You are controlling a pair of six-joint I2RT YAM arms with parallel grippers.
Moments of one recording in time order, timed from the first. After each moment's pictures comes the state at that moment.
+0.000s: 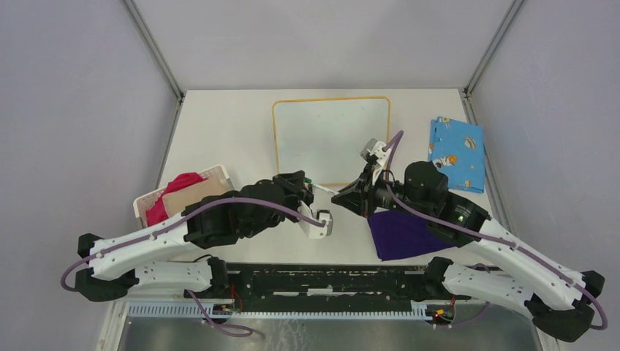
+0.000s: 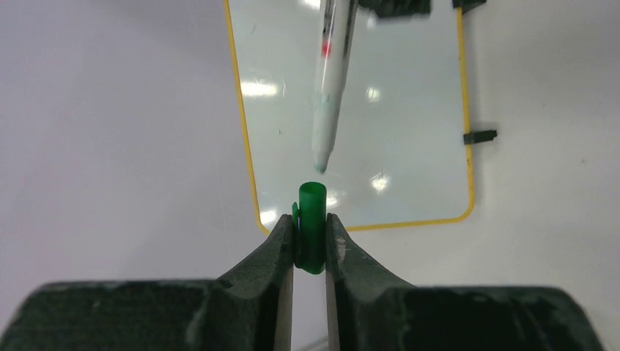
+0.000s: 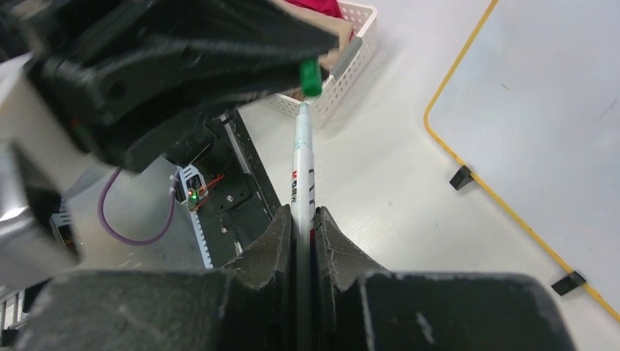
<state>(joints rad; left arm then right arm) -1.29 0.99 1.14 -0.60 -0.41 1.11 0.93 0.88 0.98 -0.30 -0.25 0.27</state>
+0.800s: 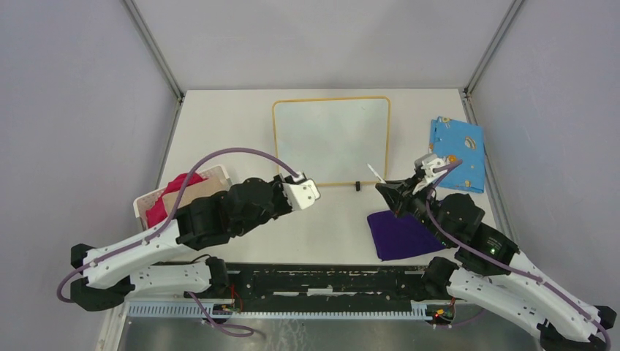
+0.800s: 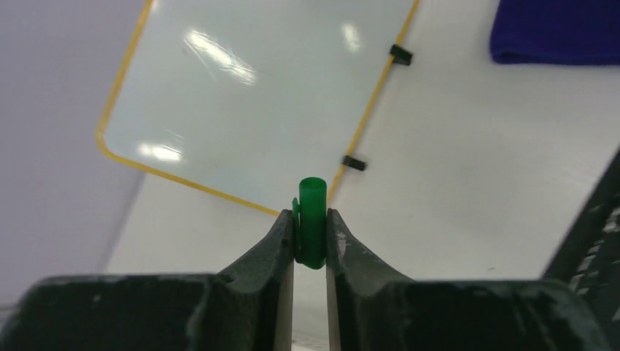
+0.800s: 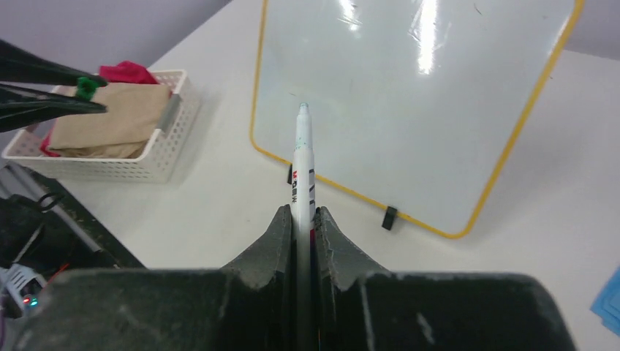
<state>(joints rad) -1.20 0.94 1.11 -0.63 -0.44 0.55 0.92 0.52 0.78 -0.37 0.26 0.22</state>
